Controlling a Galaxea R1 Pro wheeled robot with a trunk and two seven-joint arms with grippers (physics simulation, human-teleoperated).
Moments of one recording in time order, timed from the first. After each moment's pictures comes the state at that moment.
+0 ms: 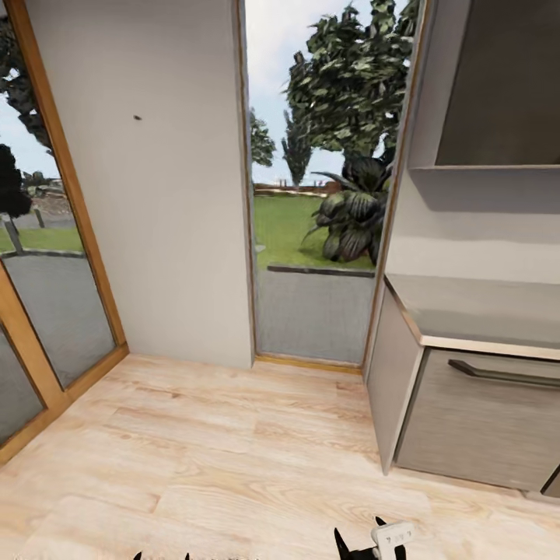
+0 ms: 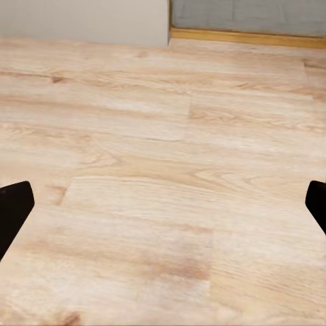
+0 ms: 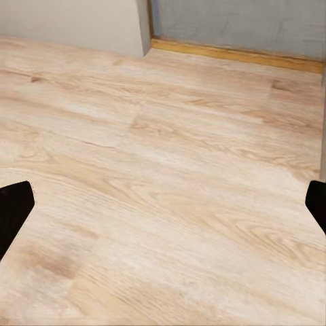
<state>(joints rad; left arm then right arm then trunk) 0.18 0.01 -0.01 -1.05 -0.01 -0.25 0.01 0.11 0.00 0.11 -1.13 0.00 -0.11 0.11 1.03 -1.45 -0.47</state>
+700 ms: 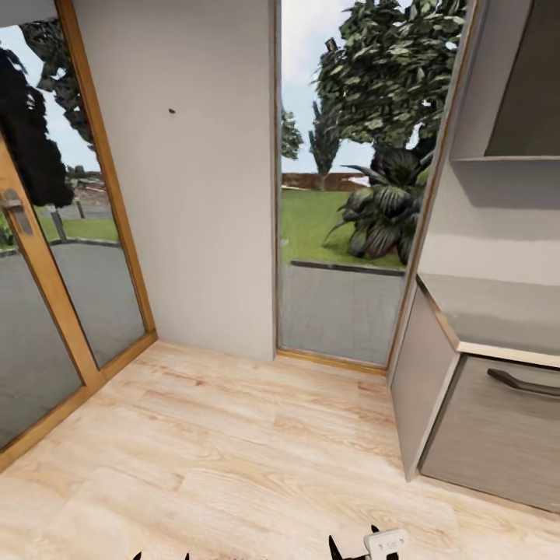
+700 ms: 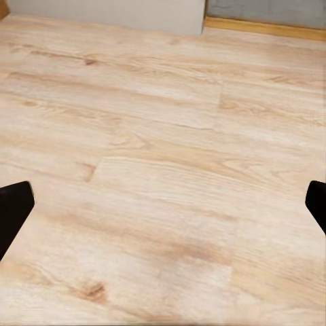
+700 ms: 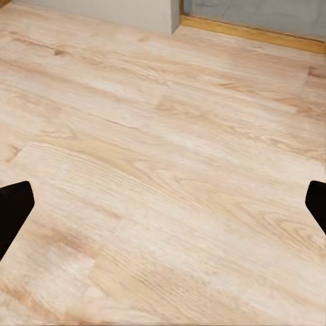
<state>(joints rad) 0.18 0.01 -0.01 -1.05 -0.01 -0.25 0.01 0.11 0.02 0.16 -1.10 0.00 -0.11 0.03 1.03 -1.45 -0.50</state>
